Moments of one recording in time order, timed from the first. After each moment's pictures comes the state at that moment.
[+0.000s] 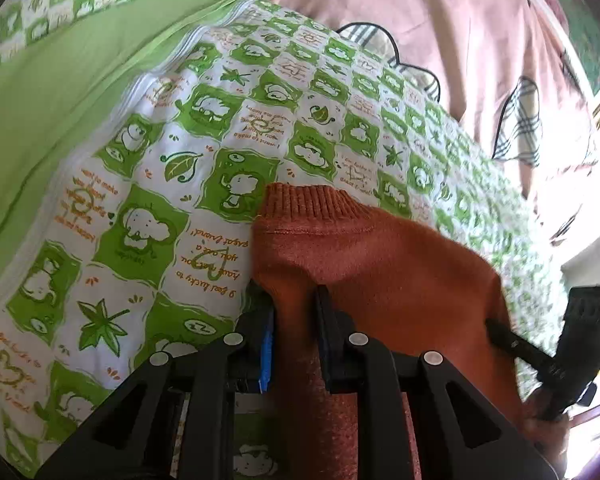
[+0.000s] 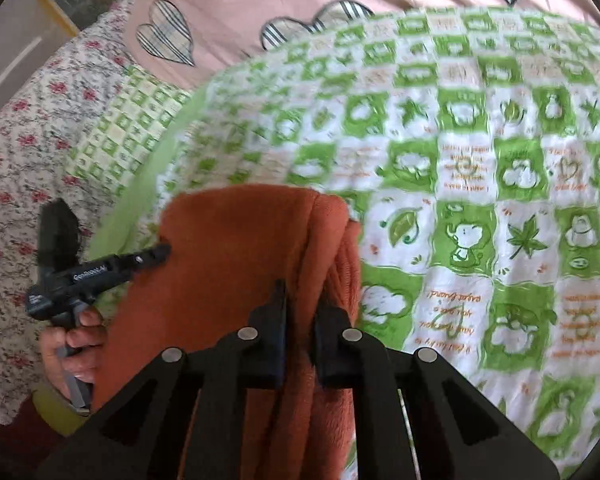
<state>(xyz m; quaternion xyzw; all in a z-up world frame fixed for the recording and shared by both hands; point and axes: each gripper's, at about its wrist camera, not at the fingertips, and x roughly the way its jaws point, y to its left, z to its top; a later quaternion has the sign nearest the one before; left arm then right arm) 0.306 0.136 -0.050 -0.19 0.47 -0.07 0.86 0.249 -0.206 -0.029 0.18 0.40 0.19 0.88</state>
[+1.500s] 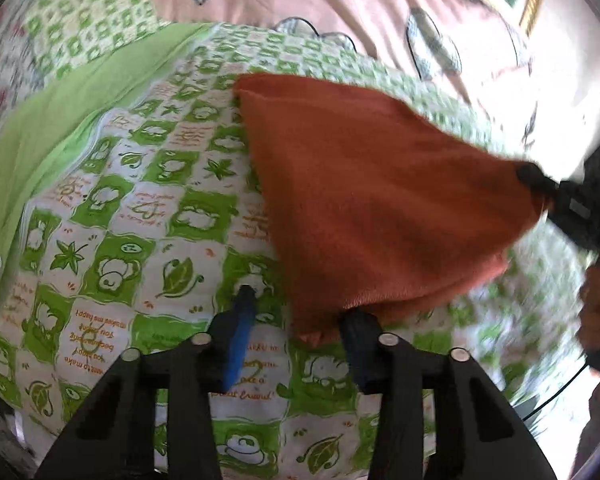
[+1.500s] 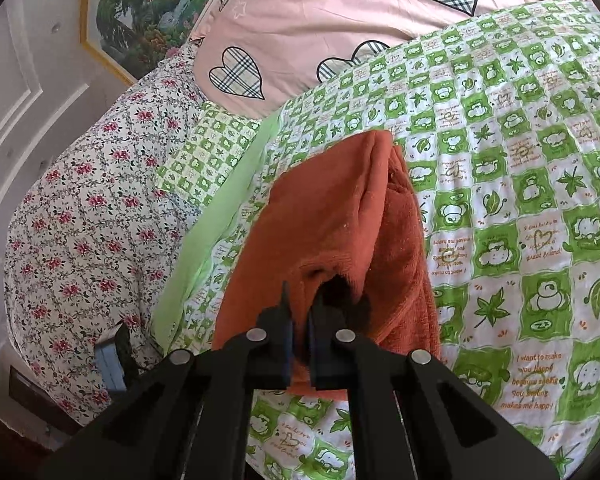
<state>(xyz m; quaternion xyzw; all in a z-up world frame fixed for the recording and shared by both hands) 0.043 0.092 -0.038 -0.10 0.43 -0.09 0.89 0.067 -0.207 0.004 0.25 0.31 0.24 0.89</state>
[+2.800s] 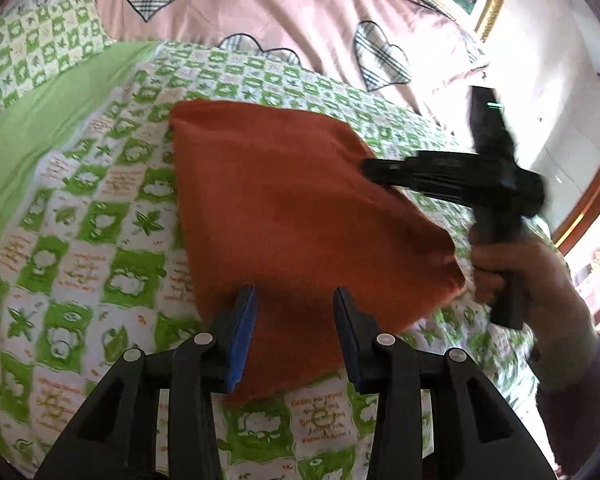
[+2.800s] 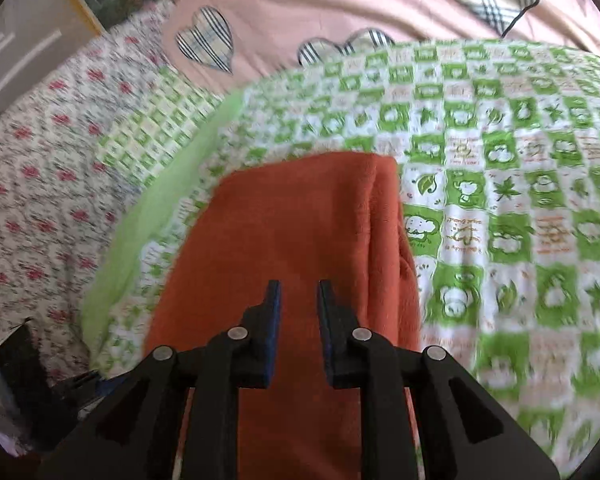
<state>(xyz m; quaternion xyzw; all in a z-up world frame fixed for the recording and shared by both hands) 0.064 0.068 -0.019 -0.10 0.41 -0.19 0.89 0.182 -0.175 -0.013 0.13 0.38 0.16 0.90</state>
